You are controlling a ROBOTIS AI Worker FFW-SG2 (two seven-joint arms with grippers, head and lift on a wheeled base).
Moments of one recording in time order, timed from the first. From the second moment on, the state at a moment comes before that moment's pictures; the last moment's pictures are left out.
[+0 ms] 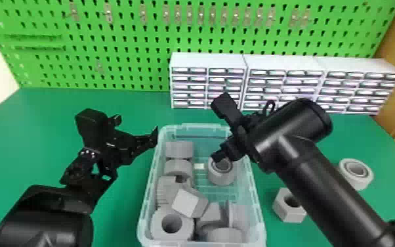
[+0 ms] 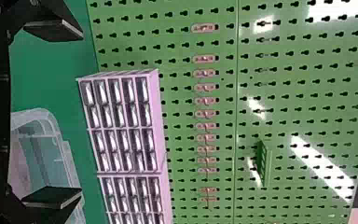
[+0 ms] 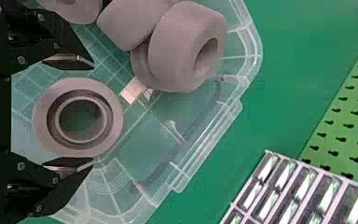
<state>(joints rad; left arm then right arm) -0.03 0.15 -0.10 -1.73 0.11 0.17 -0.24 -0.63 -0.12 0.56 -1.42 0.12 1.19 0.47</state>
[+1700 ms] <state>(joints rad) -0.05 0.15 -0.10 -1.72 0.11 0.17 -0.25 -0.82 -0.13 0.84 -1.07 0.19 0.97 0.70</state>
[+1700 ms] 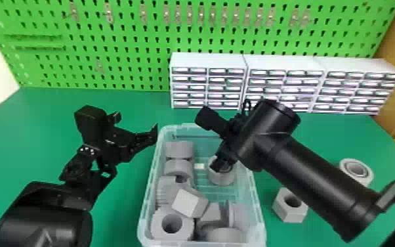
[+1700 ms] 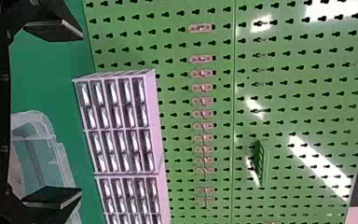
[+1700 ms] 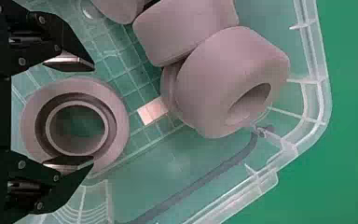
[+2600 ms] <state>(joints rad) -0.06 0.15 -0.10 -1.71 0.11 0.17 -0.26 -0.82 -0.13 0.93 -1.01 0.14 0.91 0.70</state>
